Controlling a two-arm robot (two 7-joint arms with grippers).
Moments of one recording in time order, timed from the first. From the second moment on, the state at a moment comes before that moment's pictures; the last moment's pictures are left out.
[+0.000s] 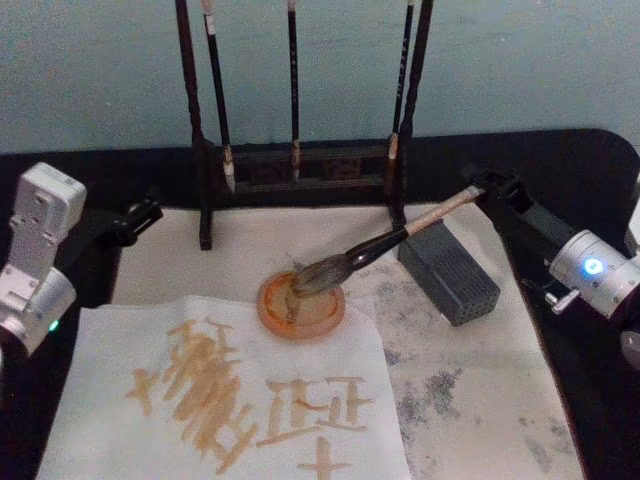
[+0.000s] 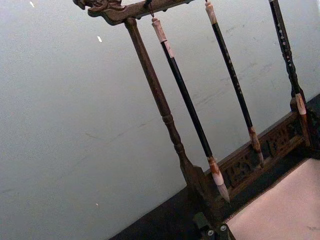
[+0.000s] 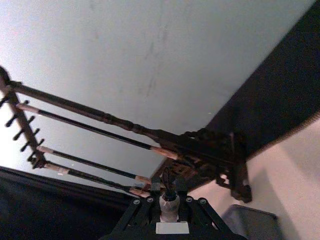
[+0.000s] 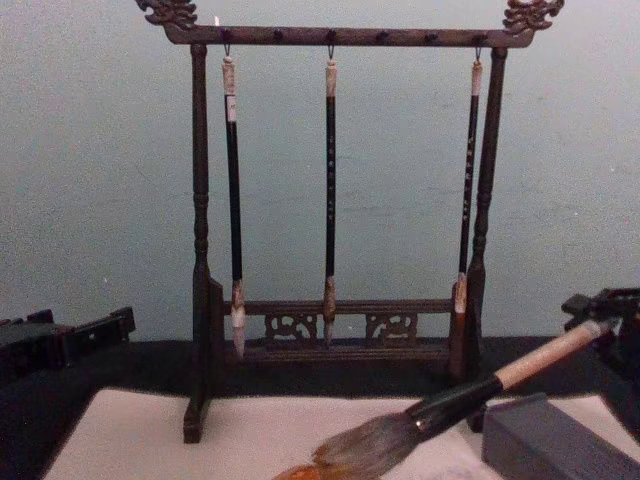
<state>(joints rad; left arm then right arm) -0.20 0.60 0.45 -1.41 -0.25 -0.12 0.03 0.36 0.46 -0.39 -1.13 1.65 0.37 0.38</state>
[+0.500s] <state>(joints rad) -0.20 0.60 0.45 -1.41 -0.25 -0.12 0.03 0.40 0.44 -0.43 -1.03 1.68 0.36 0.39</state>
